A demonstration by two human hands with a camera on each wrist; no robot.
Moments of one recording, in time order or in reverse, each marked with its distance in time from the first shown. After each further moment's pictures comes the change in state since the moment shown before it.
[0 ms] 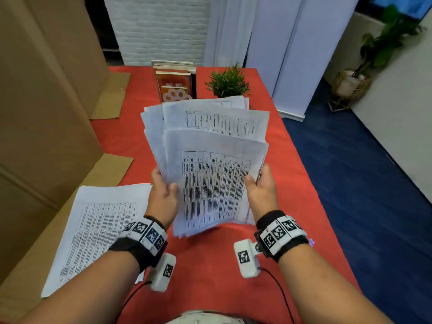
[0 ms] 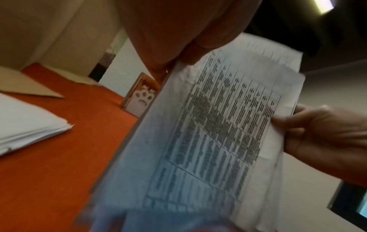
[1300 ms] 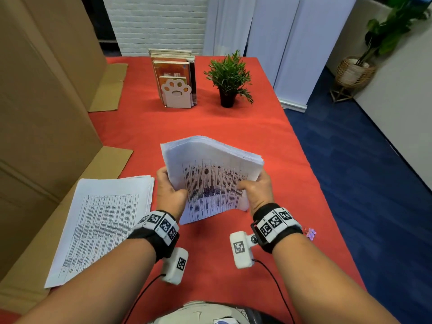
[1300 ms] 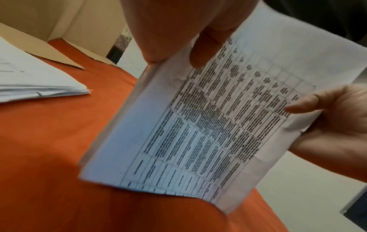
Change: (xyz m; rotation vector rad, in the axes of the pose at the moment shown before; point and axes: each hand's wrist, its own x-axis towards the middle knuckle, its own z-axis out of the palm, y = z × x) left_hand -0.010 -0.010 0.022 -0.233 0.088 -0.233; right_hand -0.003 0.015 0.006 0.197 -0.014 0.245
